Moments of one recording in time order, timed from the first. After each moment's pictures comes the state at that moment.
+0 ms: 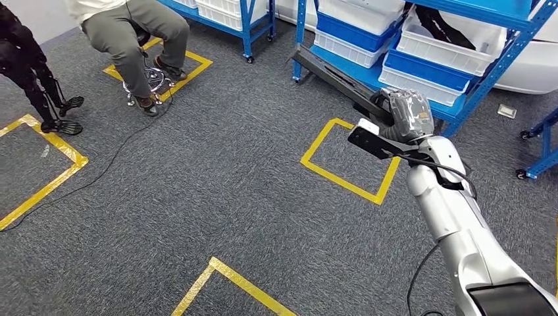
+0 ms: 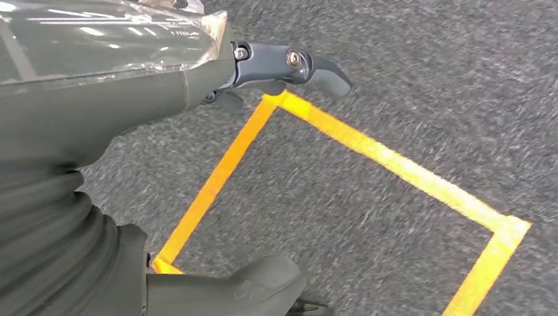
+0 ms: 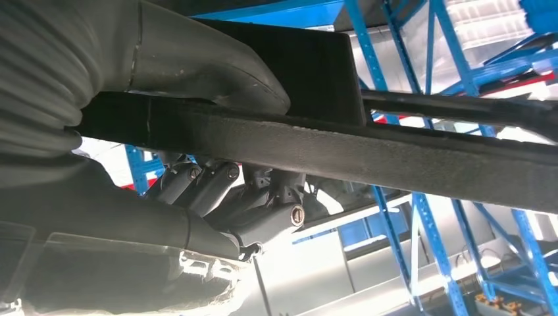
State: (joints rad) left arm -0.06 -0.01 0.15 -0.19 -0.06 0.26 -0.38; right arm -0.81 -0.20 0.38 -0.93 0.85 -0.25 -0.29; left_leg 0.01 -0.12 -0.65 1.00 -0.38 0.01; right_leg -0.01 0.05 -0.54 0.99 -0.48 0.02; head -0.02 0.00
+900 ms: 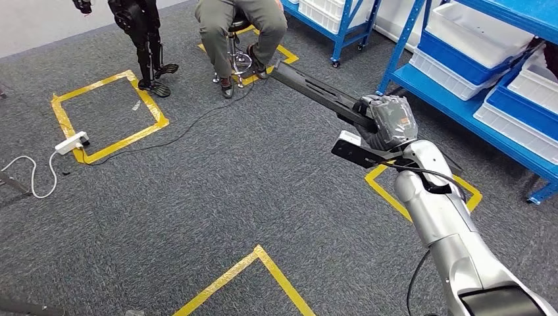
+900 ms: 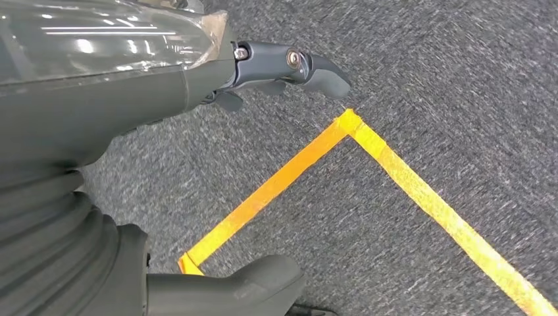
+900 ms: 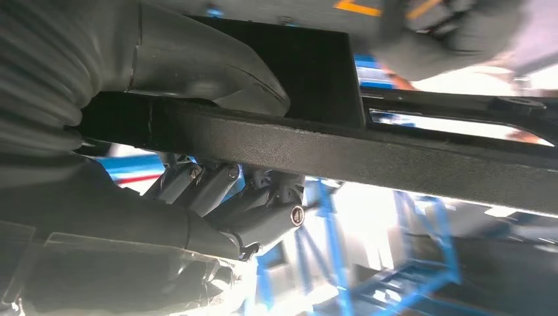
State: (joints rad) left arm -0.09 -0.01 0.14 -0.19 -0.11 0.23 -0.32; right arm -0.80 -0.17 0.43 -0.95 0.92 -0.23 -0.28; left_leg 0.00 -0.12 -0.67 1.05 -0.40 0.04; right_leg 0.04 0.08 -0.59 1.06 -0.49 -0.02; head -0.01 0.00
